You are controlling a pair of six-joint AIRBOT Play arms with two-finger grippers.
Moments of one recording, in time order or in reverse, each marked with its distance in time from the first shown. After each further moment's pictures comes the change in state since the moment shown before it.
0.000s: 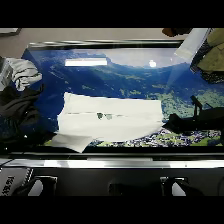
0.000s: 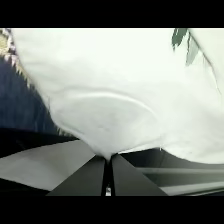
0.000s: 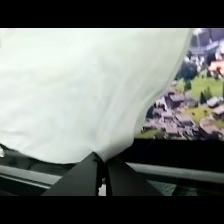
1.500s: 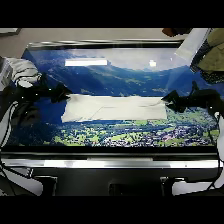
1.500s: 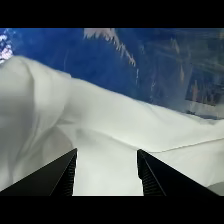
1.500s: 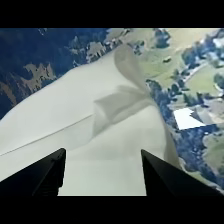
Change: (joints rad) left arm -0.260 -1.042 0.967 -0.081 0.178 0.008; right arm -0.039 -0.588 0.404 0.171 0.304 -0.051
